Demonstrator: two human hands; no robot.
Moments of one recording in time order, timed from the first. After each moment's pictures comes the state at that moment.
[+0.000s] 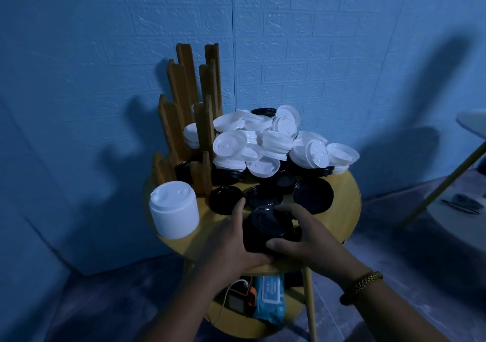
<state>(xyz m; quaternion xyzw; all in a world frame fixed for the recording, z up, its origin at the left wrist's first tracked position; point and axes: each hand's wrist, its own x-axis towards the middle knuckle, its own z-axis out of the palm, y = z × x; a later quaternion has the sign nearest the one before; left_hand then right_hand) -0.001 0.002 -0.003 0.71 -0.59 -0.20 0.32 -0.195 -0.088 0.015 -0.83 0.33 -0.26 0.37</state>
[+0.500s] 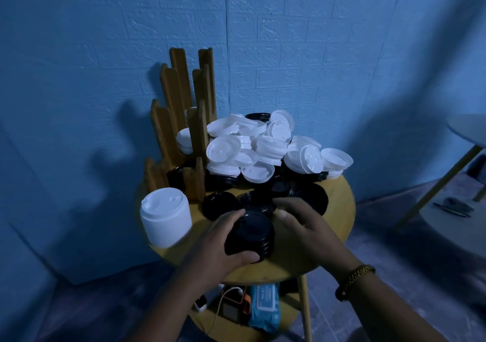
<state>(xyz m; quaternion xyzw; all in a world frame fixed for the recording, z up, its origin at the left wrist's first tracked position) 0.018 0.005 0.001 0.68 -0.61 -0.22 0.35 -0.193 -0.114 0.021 -0.83 0.31 -0.32 0.34</state>
